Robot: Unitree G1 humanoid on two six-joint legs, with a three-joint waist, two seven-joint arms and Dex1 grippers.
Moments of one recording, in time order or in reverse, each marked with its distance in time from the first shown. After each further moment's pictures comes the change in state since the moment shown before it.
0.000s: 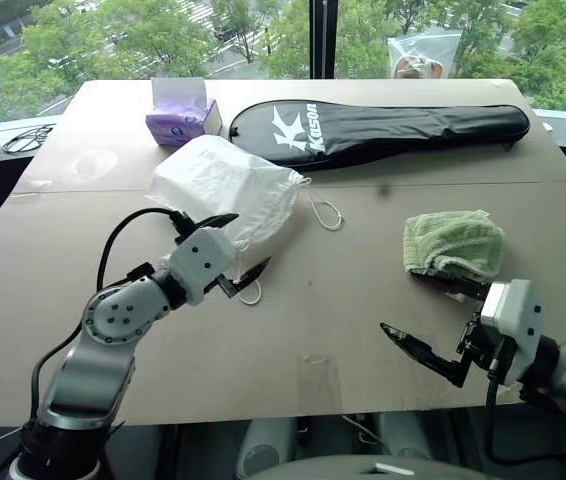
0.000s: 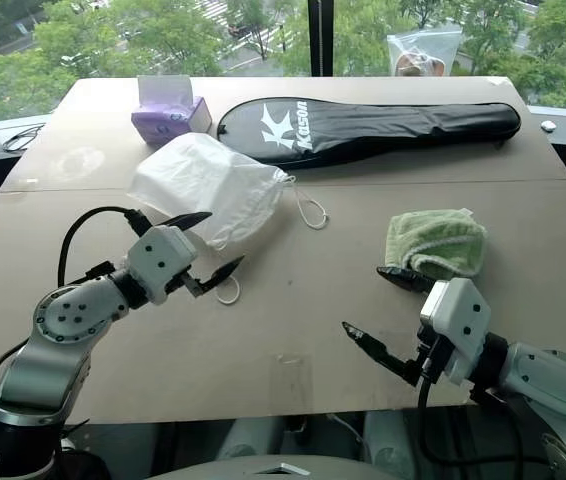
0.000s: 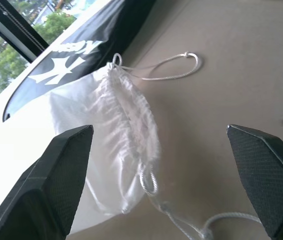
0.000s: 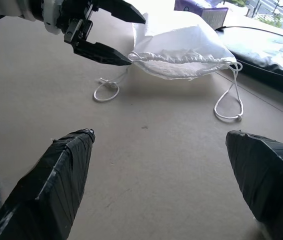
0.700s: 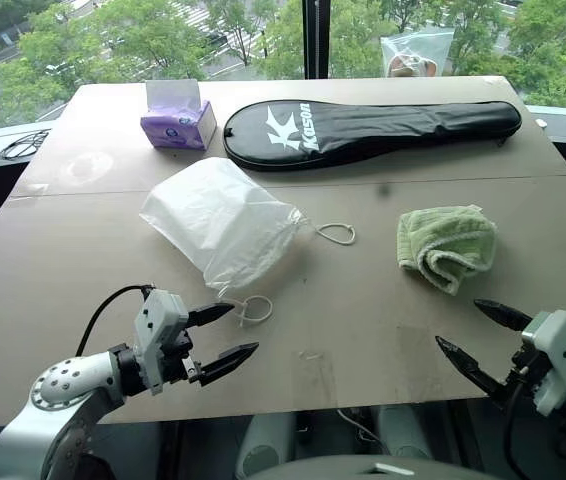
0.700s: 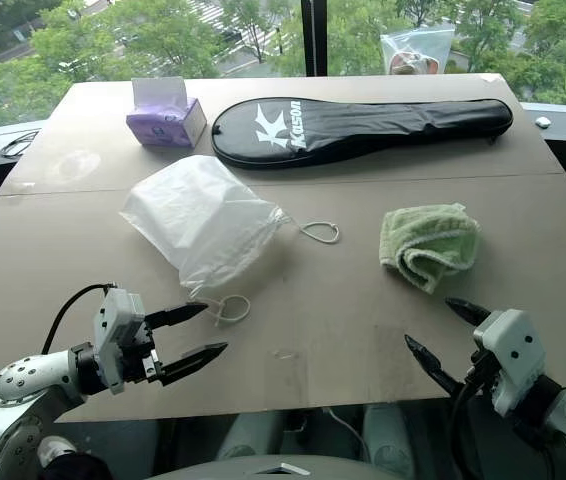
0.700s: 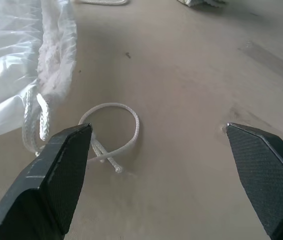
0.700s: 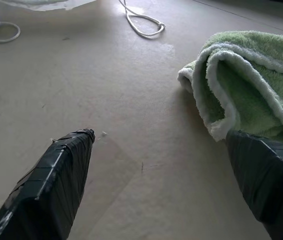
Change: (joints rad) left arm 0.483 0.023 0.243 -0.046 -0.546 0.142 -0.379; right arm 0.326 0.118 -0.205 0.090 -0.127 -0.092 0.026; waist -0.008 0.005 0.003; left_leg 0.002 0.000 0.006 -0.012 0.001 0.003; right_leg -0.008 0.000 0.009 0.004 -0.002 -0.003
